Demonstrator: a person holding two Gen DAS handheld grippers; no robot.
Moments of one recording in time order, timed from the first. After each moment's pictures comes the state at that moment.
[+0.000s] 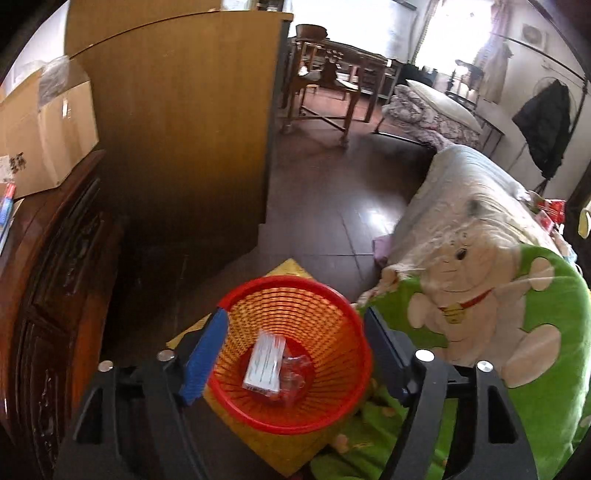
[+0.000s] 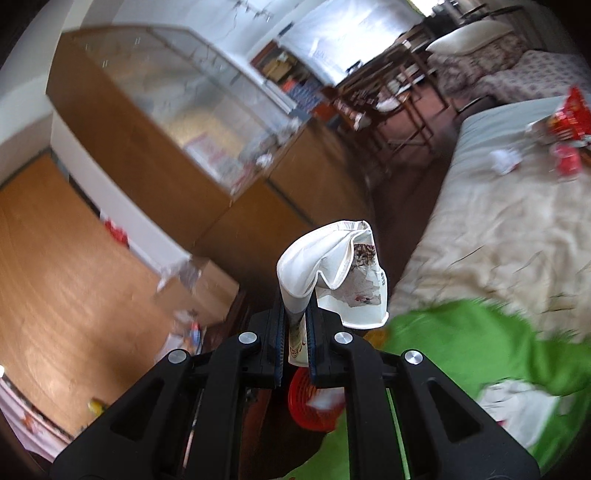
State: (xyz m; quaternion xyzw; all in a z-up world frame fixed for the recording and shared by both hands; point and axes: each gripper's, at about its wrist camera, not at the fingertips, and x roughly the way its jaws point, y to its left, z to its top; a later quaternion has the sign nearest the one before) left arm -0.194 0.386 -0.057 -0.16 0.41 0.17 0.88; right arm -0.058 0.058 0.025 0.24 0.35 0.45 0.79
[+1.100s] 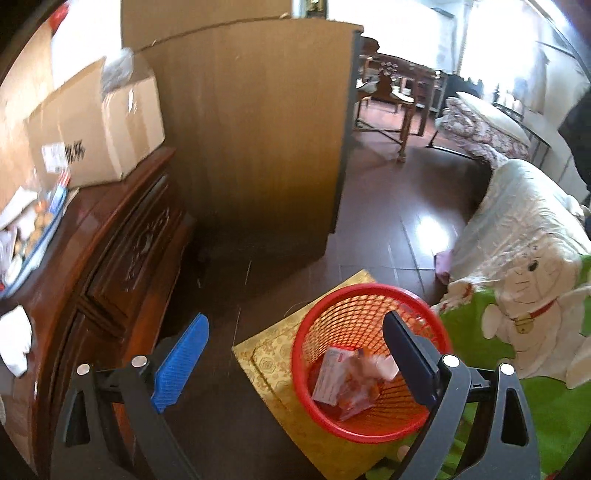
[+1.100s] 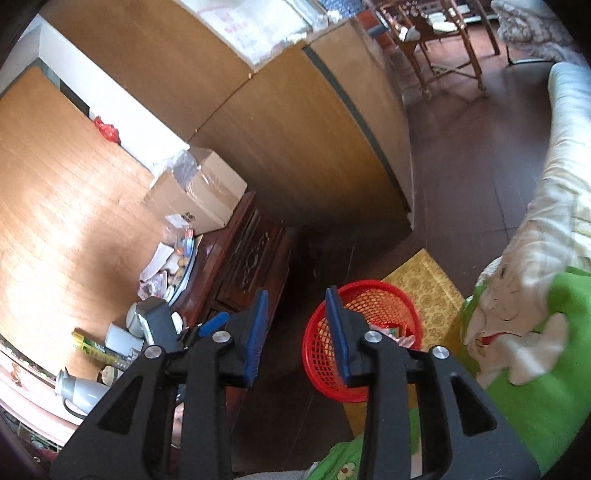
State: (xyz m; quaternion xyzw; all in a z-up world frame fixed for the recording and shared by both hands) left arm -0.217 0.420 -0.061 -0.12 0.39 0.27 0.87; right arm -0.071 0.218 -0.026 0.11 0.45 0.50 0.73
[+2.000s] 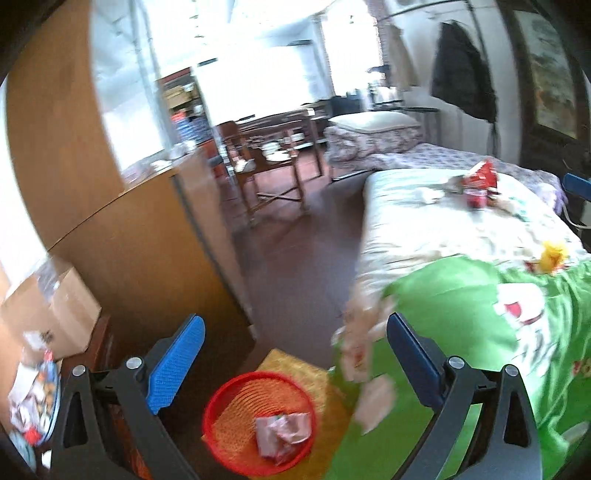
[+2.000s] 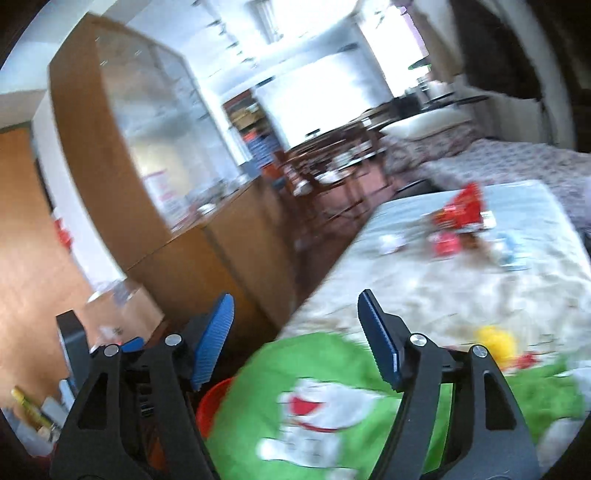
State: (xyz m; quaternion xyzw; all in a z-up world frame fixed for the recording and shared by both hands) left arm -0.147 0.185 0.053 0.09 0.31 0.12 0.94; right arm -0.092 -0.081 0.042 0.19 0.24 0.30 0.91
